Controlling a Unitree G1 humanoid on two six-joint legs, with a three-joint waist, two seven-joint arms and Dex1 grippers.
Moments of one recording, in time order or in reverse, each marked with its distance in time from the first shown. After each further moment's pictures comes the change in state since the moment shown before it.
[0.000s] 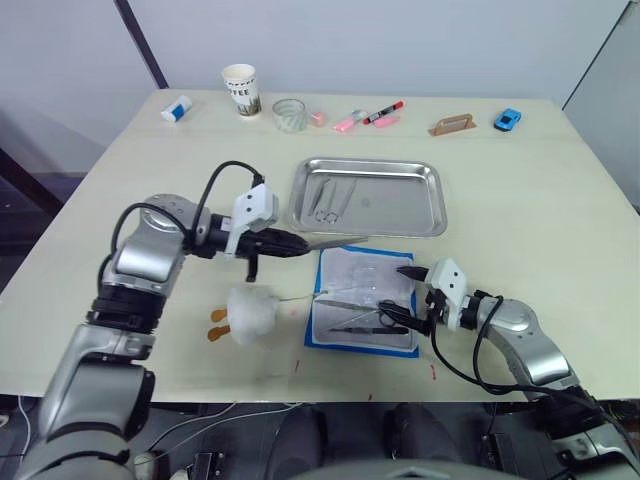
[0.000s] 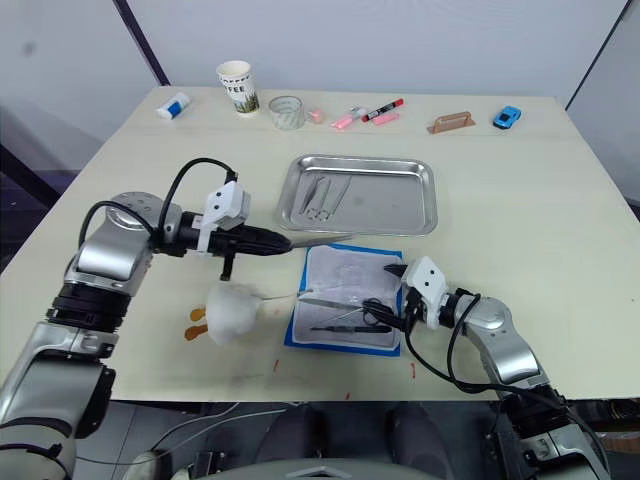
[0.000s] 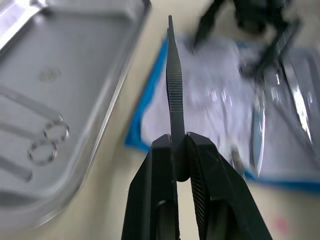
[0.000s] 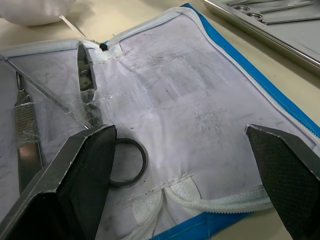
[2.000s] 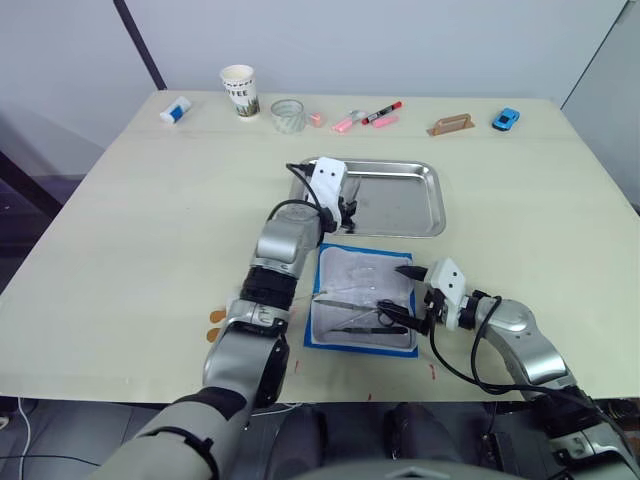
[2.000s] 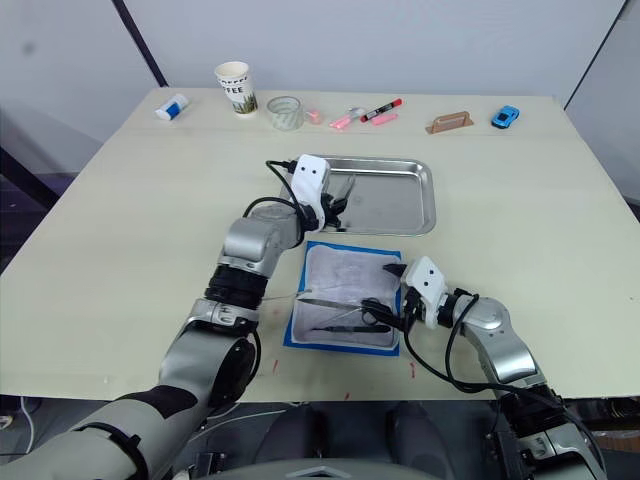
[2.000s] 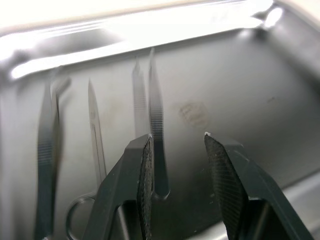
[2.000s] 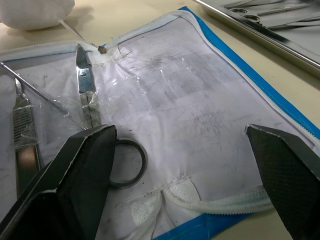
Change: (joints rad) left arm -0.185 -0.542 0.112 0.151 0.122 0.352 0.927; right arm -0.003 0.017 -0.001 0.019 0.000 -0.018 0.000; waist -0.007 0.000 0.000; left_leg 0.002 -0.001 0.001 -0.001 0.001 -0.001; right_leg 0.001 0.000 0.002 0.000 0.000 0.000
